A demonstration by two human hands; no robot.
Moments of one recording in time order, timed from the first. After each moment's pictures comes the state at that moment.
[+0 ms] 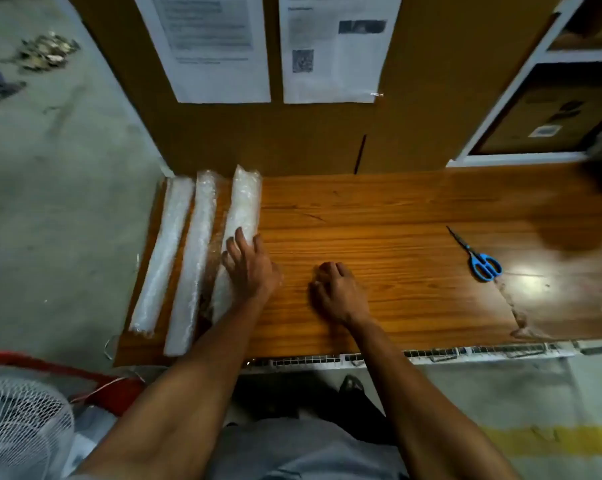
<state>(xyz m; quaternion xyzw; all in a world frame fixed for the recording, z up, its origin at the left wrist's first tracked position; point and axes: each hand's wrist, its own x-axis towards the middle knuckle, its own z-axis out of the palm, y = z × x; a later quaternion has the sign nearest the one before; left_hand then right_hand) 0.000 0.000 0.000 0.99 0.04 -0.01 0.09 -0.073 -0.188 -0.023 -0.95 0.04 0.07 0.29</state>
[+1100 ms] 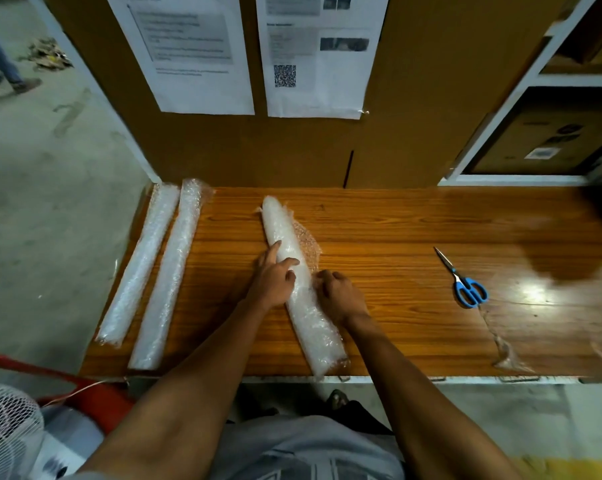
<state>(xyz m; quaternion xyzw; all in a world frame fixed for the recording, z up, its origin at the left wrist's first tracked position) 0.019 -0.070 -0.024 0.95 -0.06 -0.11 0.28 -0.038 -0.246 -0.008 -0.96 0.02 0.14 0.23</state>
